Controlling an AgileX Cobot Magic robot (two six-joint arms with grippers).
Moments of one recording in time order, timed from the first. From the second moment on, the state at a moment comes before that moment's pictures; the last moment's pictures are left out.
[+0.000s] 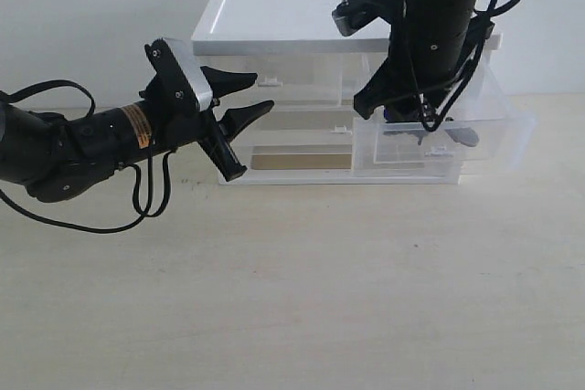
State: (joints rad) left arm -0.28 2.07 -1.09 0.76 -0.97 0.15; right arm 0.45 1.95 -1.74 -0.23 1.12 -0.10
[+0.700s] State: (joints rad) left arm -0.28 2.07 -1.09 0.76 -0.97 0.15; right arm 0.45 1.95 -1.74 -0.26 1.09 -0.13
